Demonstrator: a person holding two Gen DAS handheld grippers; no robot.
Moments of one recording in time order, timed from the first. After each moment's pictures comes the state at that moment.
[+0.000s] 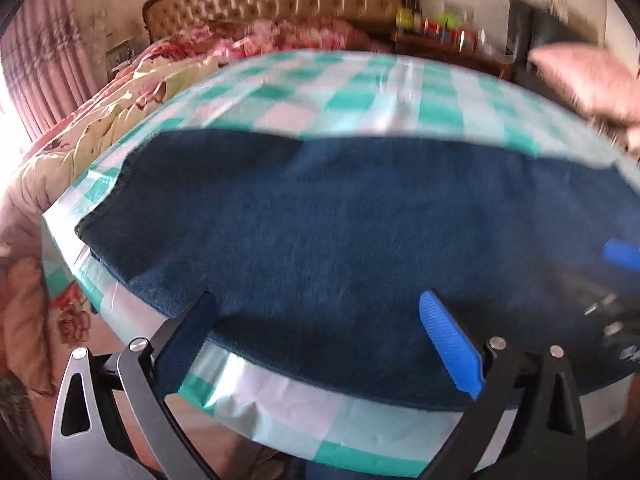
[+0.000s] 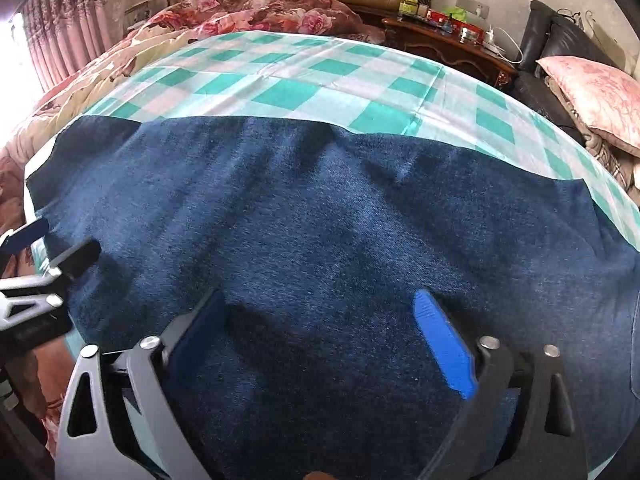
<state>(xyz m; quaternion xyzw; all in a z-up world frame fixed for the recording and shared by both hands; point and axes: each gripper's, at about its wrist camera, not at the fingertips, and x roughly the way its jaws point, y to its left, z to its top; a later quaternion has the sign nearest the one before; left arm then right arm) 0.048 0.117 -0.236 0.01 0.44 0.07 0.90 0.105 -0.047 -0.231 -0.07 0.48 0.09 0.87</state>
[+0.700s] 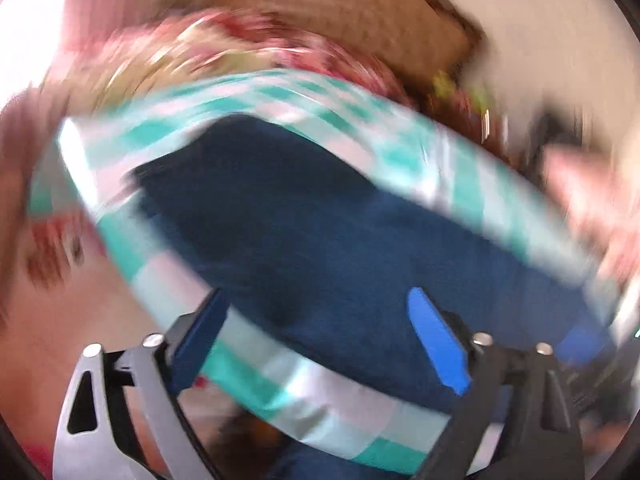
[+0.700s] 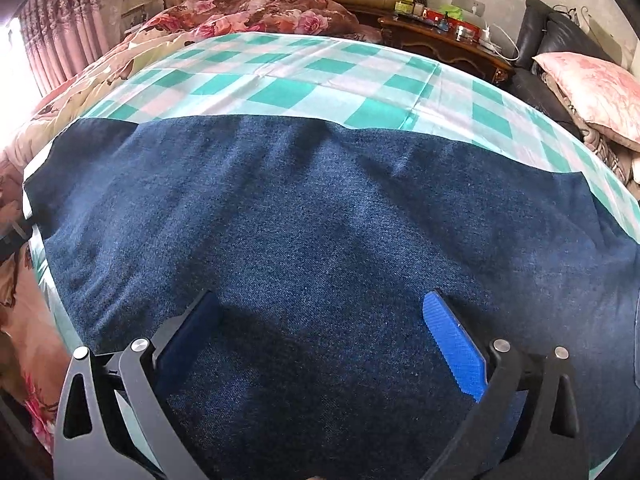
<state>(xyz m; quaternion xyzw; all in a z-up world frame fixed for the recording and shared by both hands) 0.011 0.228 -0.222 -0.25 0.36 0.07 0.90 0.103 -0.048 -0.233 -0.07 0.47 0.09 0.87</state>
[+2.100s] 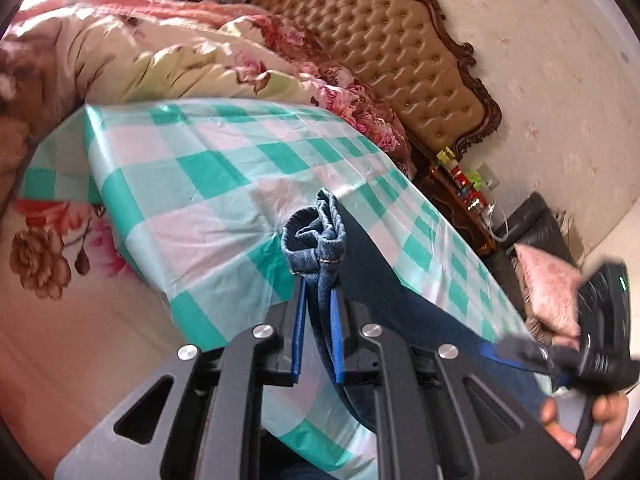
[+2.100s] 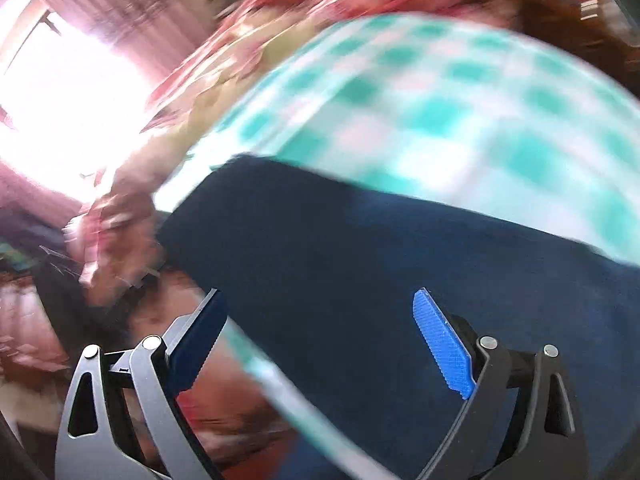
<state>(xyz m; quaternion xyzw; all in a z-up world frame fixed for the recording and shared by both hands) 0.013 0.326 -0.203 -0.34 0.31 0.06 0.89 0.184 0.122 -0.173 0.04 0.57 0.32 0.76</state>
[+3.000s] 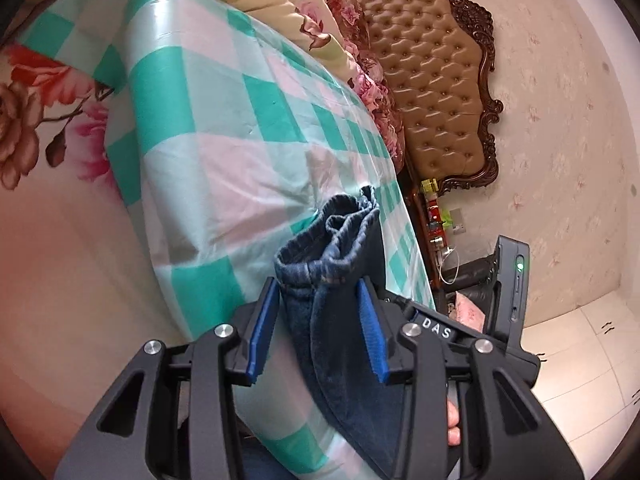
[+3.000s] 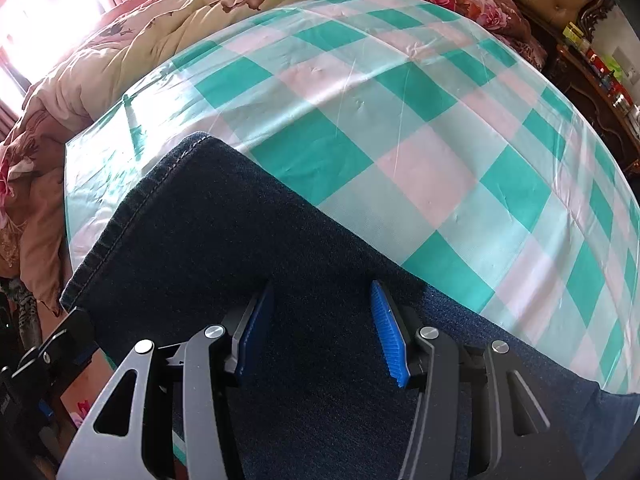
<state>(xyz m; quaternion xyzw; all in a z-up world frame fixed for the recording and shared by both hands) 0.013 0.381 -0.270 -0.53 0.30 0.01 0.79 0.228 0.232 -0.233 -0.16 0.56 0.24 0.77</state>
